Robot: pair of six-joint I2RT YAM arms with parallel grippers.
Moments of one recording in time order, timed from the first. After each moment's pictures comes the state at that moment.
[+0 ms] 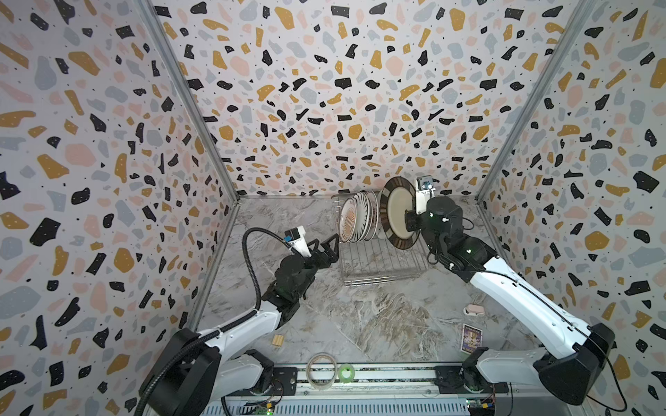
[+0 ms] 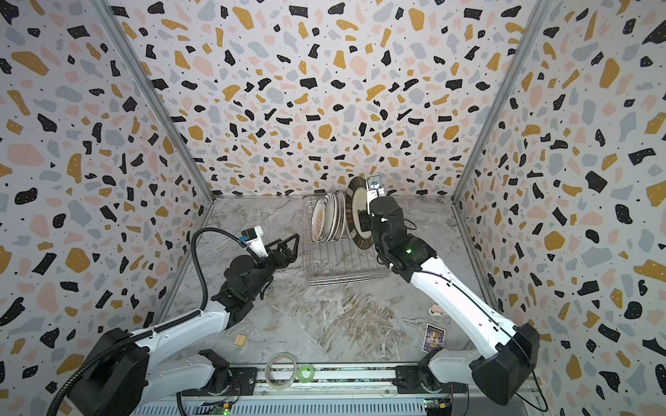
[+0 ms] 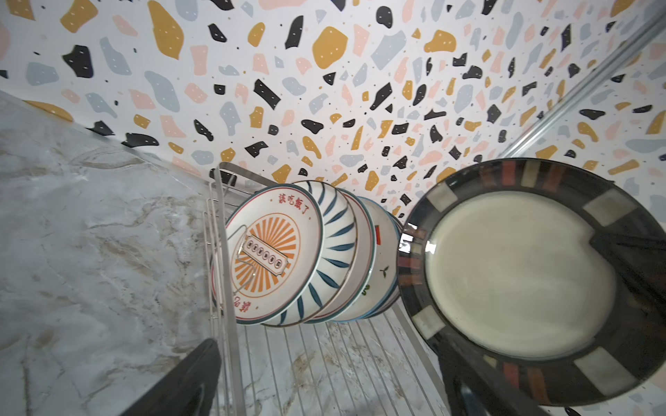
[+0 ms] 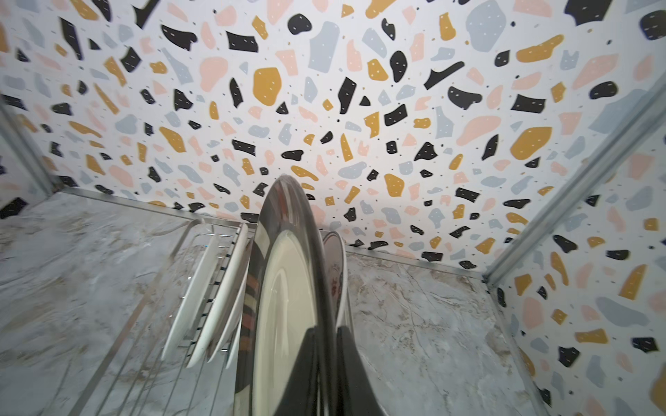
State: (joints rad) left arm -0.56 1.15 0.46 0.68 -0.08 -0.69; right arm 0.65 1.26 1.28 -0.25 0.47 0.00
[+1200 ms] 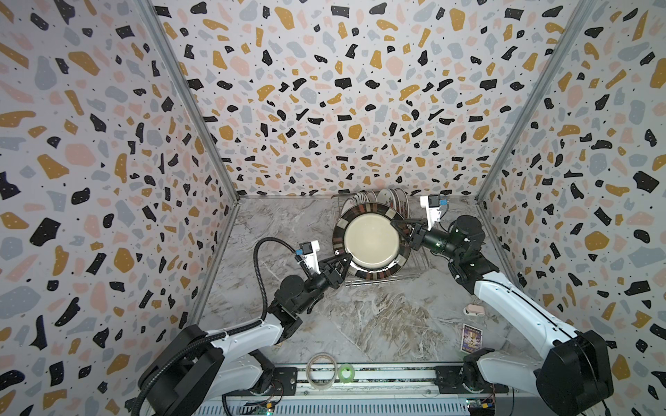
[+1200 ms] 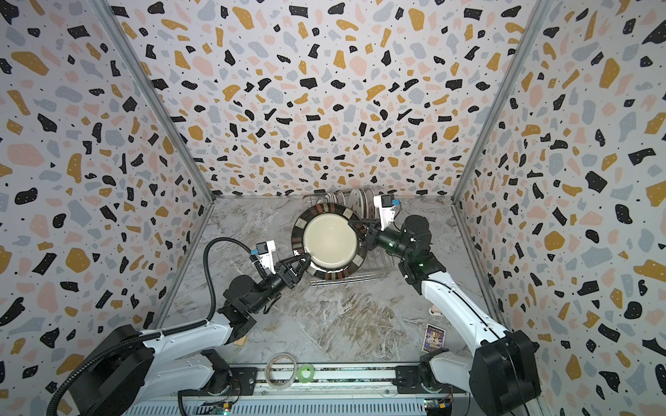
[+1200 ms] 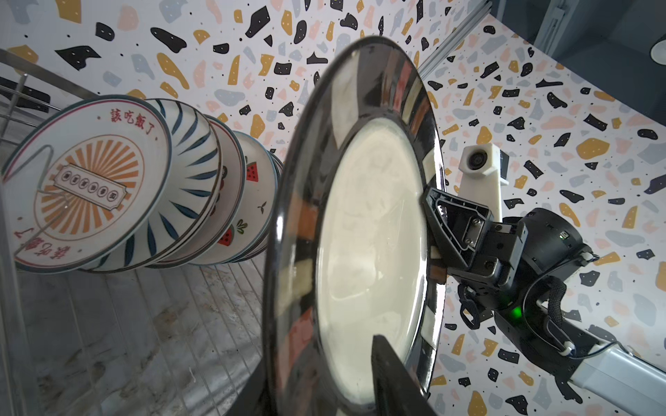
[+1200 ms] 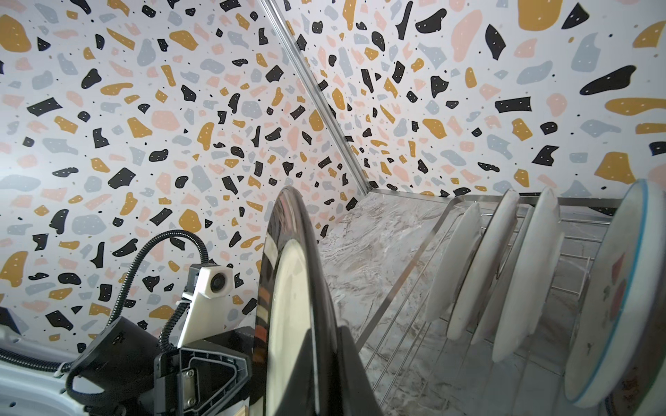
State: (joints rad) left arm -0.68 1.18 0.32 1.00 0.13 -0.83; right arm 0.37 1.21 0.87 0.36 -0.68 0.52
